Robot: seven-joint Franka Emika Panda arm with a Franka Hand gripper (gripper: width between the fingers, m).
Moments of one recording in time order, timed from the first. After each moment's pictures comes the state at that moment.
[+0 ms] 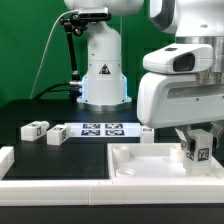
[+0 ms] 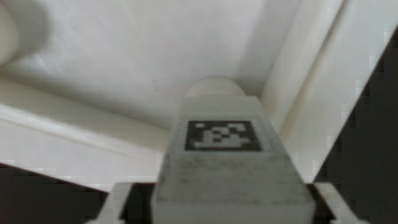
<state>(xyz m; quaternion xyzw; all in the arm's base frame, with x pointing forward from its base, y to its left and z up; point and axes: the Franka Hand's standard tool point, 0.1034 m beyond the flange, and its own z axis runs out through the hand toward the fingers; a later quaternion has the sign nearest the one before) 0.630 0.116 0.069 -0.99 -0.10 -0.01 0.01</state>
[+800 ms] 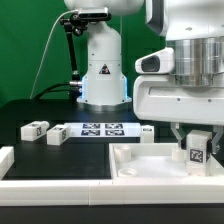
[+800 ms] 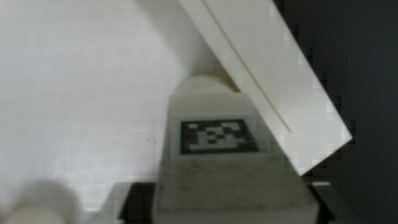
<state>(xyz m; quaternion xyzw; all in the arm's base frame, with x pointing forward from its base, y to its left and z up) 0.631 0.113 0.067 -0.93 0.36 -0.01 0.04</state>
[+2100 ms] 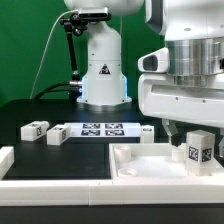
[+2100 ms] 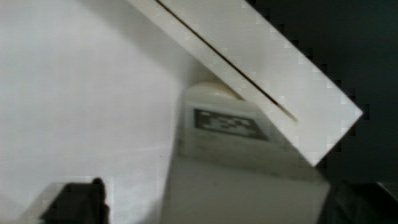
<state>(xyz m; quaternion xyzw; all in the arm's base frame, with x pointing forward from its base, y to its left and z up) 0.629 0.113 0.067 -0.93 0.36 0.00 0.04</state>
